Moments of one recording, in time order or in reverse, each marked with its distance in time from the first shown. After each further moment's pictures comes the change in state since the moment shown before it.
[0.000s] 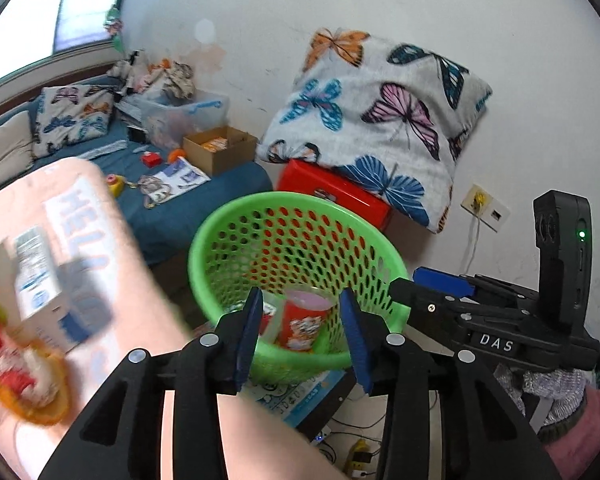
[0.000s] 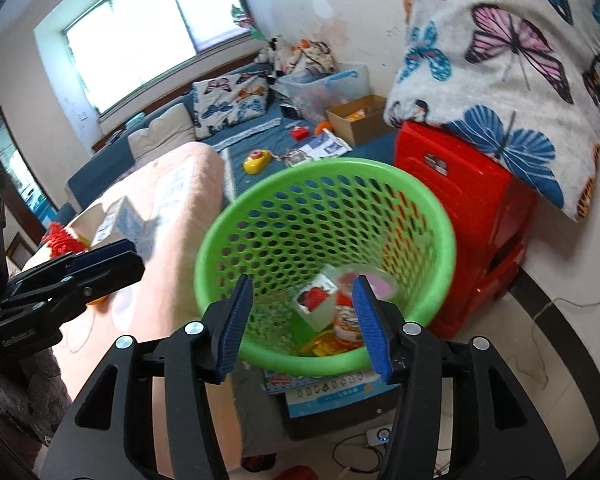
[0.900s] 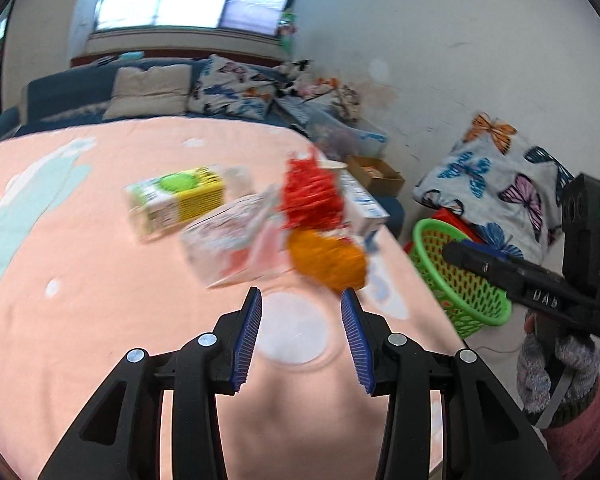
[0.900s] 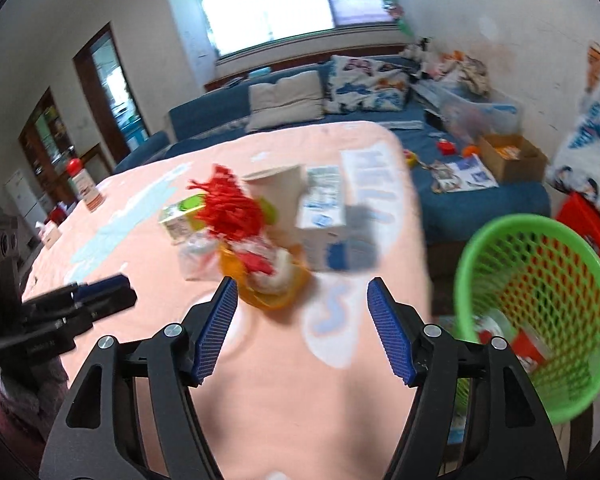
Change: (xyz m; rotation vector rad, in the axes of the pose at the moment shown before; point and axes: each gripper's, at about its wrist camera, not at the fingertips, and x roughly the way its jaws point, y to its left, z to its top) left arm -0.176 0.164 -0.116 -0.381 -0.124 0.337; right arm 0.045 0.226 0.001 -0.334 0.063 0.301
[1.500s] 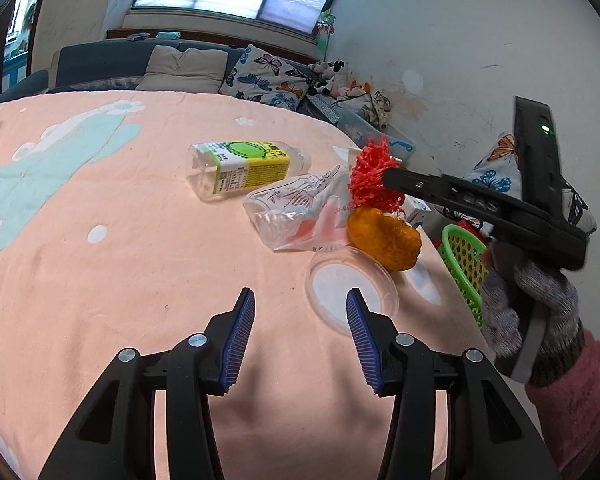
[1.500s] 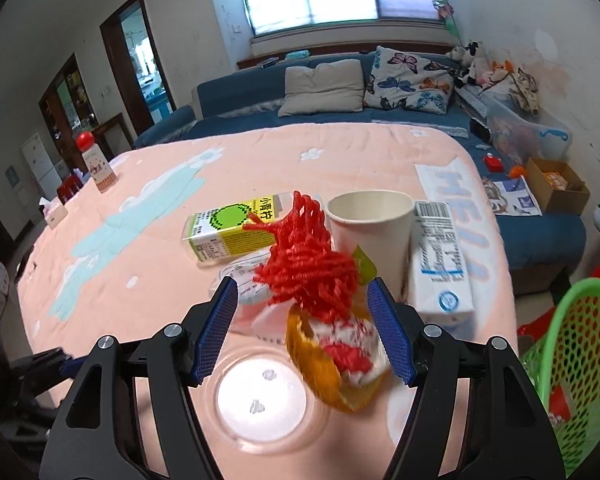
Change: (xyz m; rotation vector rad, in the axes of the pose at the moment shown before) left arm -0.015 0.052 -0.028 -0.114 0.004 0.026; right arm 0.092 0.060 0.044 -0.108 0.059 0.048
